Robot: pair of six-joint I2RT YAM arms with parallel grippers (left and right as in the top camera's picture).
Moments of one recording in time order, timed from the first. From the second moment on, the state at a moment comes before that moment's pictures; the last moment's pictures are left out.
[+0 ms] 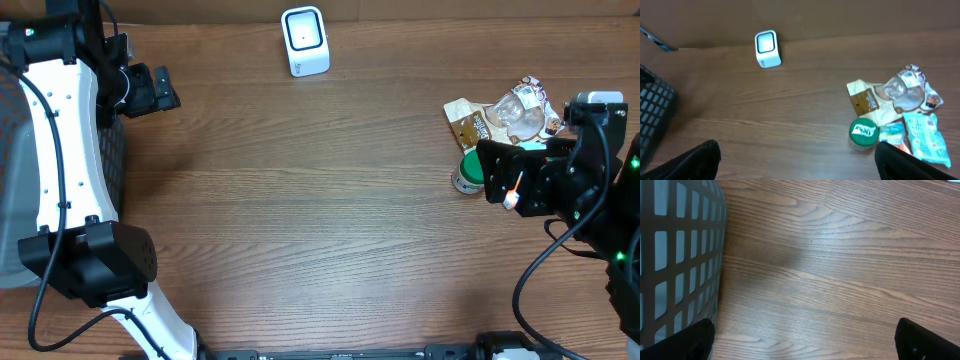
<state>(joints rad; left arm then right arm) 0.20 2.00 2.19 -1.53 0.07 -0.09 0.04 1.02 1.61 -1.21 -0.21 0.12</state>
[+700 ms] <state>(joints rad) 0.20 2.00 2.19 -1.53 0.07 -0.09 0.01 0.57 0.88 -0.43 -0.15 0.10</state>
